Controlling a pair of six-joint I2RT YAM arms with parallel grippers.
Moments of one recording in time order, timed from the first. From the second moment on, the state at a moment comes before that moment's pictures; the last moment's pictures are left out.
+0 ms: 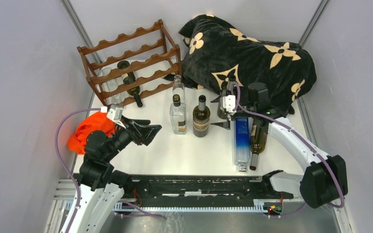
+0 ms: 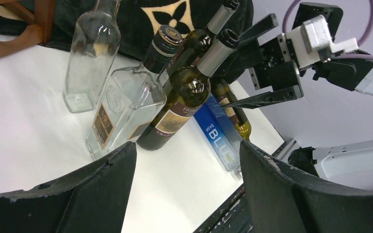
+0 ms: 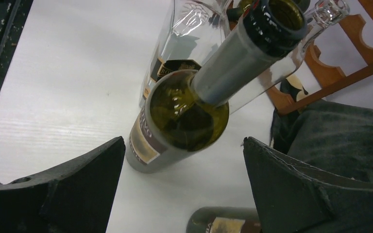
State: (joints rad) left arm -0.31 0.36 0.62 -0.27 0.41 -0.53; right arm 0.33 1.20 0.87 -0.21 -1.03 -0.91
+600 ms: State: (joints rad) left arm -0.31 0.26 0.58 -0.33 0.39 -0.53; right arm 0.51 1.48 1.05 -0.15 -0.84 -0.68
